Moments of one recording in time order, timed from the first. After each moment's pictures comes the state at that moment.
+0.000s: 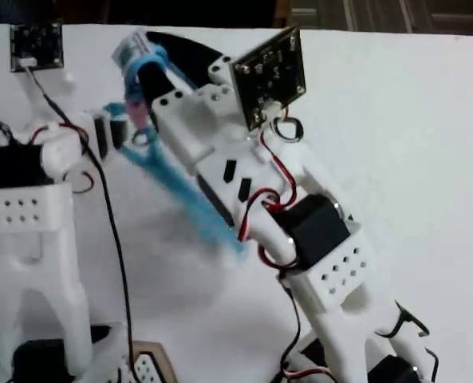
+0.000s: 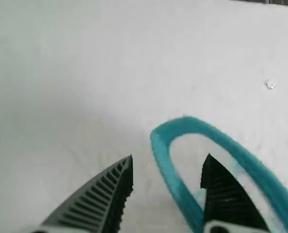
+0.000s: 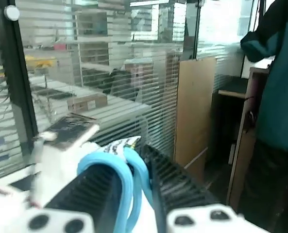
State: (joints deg) left arm -10.3 -23.4 1.1 83.2 5.1; right arm -41.4 -31.3 1.1 33.4 0.4
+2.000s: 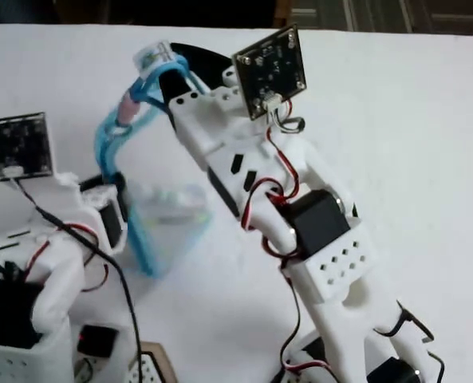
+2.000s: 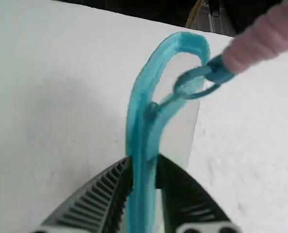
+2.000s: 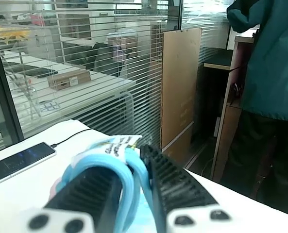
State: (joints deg) left arm 2.3 -60.3 22.8 86.1 11.7; right arm -37.3 -32.0 5.9 34.2 0.3
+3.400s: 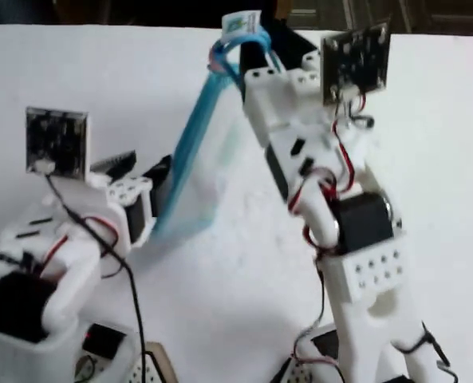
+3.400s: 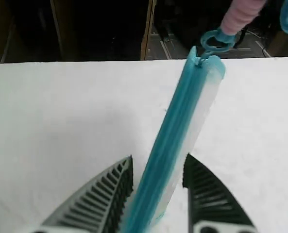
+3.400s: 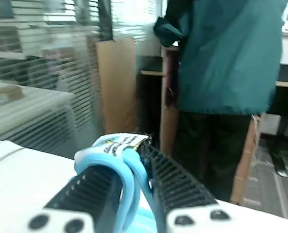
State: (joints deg) left arm 10.7 -57.6 22.5 76.5 8.9; right arm -24.4 -39.1 9.8 34.2 0.3
